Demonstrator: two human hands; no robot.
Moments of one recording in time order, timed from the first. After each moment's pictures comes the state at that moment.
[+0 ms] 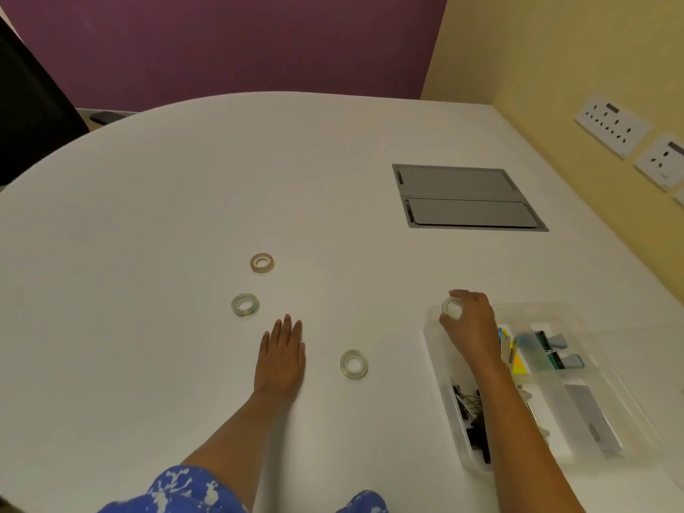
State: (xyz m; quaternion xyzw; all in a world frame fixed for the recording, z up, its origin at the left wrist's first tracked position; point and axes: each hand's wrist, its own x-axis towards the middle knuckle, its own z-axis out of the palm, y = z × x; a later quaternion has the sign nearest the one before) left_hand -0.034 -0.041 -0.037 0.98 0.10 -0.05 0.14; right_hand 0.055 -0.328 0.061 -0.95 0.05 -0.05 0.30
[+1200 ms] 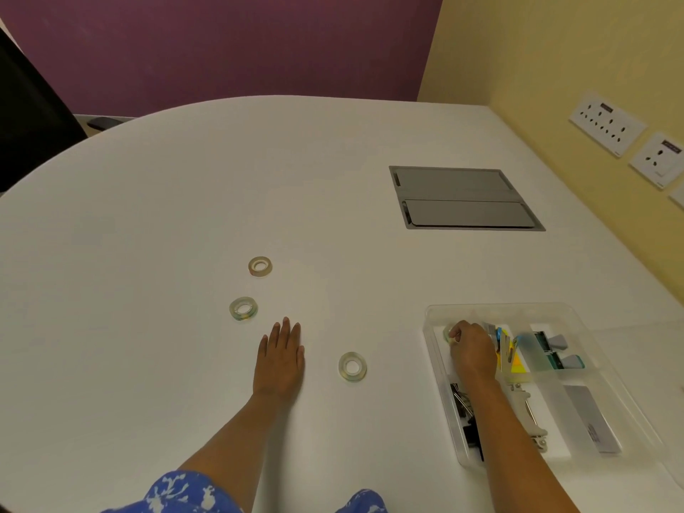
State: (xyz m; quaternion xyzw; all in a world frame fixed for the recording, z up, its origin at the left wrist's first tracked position) left_hand -0.032 -0.039 -0.037 0.98 0.11 -0.05 0.14; right_hand 0.048 -0.340 0.022 -0.98 0.12 0.02 0.18
